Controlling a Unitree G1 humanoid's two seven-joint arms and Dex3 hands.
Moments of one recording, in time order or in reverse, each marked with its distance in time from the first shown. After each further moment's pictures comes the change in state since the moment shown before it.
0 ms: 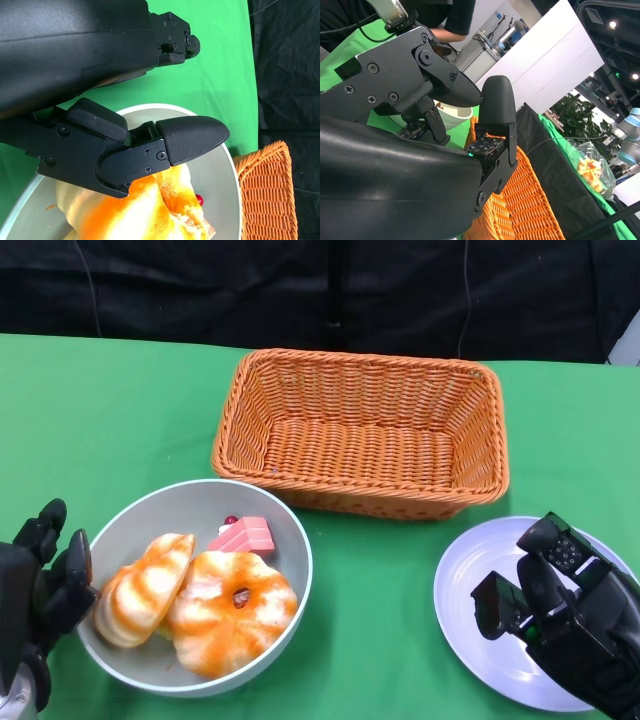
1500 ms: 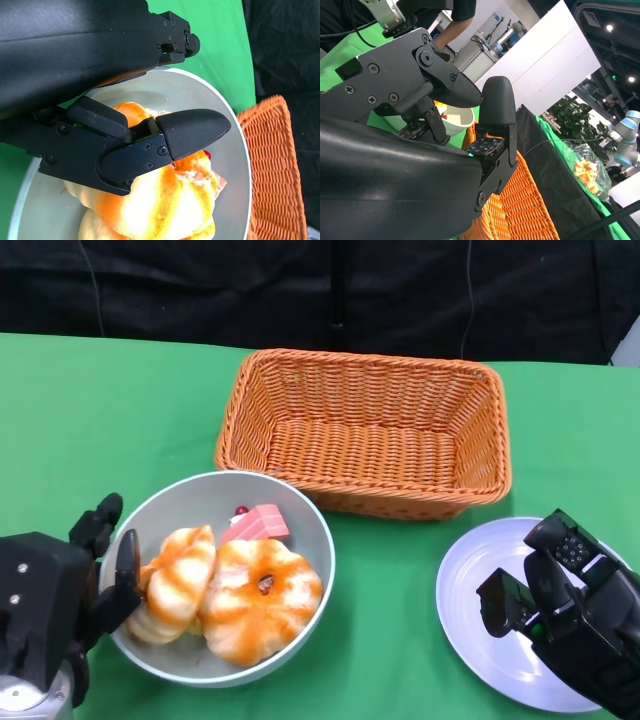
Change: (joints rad) left arm 0.002 -0.012 -0.129 -0.044 0.045 -0.003 -0.028; right arm 0.000 0.002 -0.020 -0.004 0.004 0.003 0.015
